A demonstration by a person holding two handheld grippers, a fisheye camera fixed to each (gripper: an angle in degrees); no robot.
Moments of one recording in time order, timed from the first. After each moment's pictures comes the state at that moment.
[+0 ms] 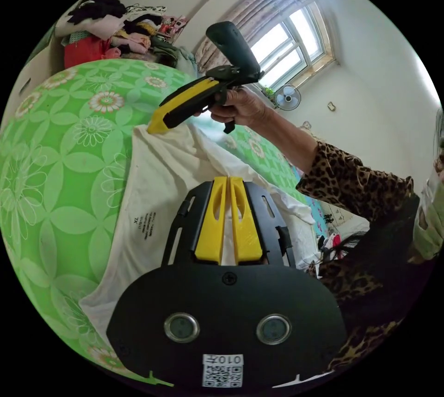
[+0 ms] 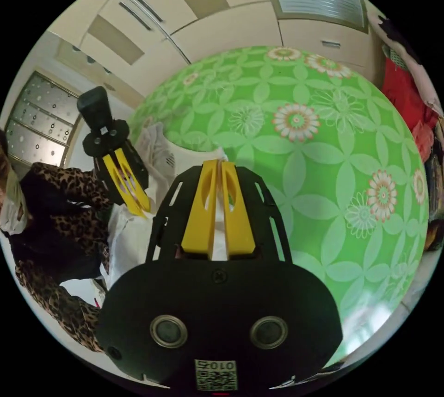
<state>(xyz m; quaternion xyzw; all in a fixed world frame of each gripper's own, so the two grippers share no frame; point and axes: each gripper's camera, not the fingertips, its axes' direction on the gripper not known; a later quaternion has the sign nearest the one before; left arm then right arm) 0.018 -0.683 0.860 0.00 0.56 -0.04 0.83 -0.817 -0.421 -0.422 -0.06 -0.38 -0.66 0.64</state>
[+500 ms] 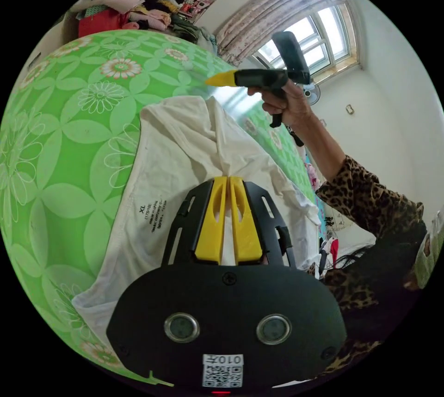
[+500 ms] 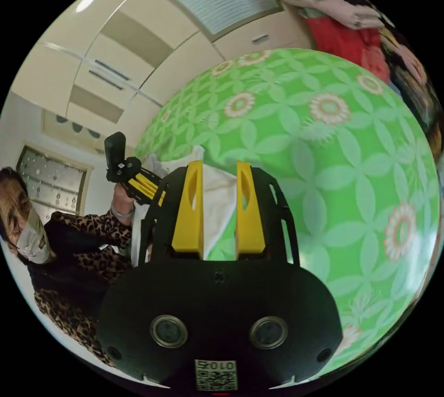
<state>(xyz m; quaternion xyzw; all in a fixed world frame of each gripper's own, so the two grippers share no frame) 0.037 -0.686 0.886 -0.08 0.55 -0.06 0.83 -0.697 -0.480 -0.393 -0.07 -0.44 -0.48 0.76</state>
